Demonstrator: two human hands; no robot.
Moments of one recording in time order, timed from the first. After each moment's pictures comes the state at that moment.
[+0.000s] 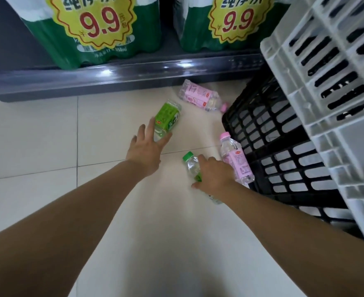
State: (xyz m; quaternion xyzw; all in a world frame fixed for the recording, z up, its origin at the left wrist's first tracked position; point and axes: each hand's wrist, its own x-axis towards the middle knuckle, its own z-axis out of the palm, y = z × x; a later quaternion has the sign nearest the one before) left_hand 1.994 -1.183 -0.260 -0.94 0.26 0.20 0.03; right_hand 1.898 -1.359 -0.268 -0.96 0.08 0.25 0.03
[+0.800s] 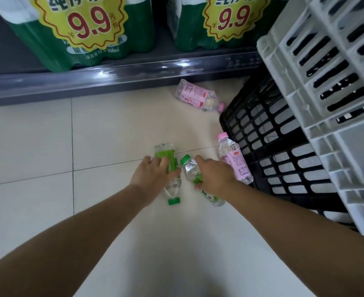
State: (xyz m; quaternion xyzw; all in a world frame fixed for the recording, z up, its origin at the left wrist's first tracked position) left_hand 1.945 -1.188 -0.262 -0.86 0.45 0.15 0.20; right_hand 1.903 -1.370 -0.266 -0.96 0.04 0.28 0.04
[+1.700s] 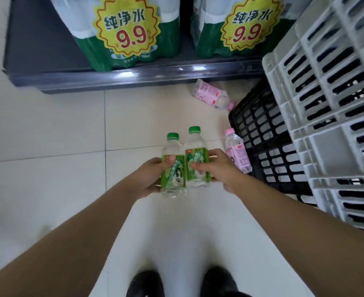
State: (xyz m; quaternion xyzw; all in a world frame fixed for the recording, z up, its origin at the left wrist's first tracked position) left_hand 1.917 -1.143 -0.171 -0.61 -0.22 0.49 -0.58; right_hand 1.881 -1.343 -0.182 -0.66 0.36 0.28 0.60
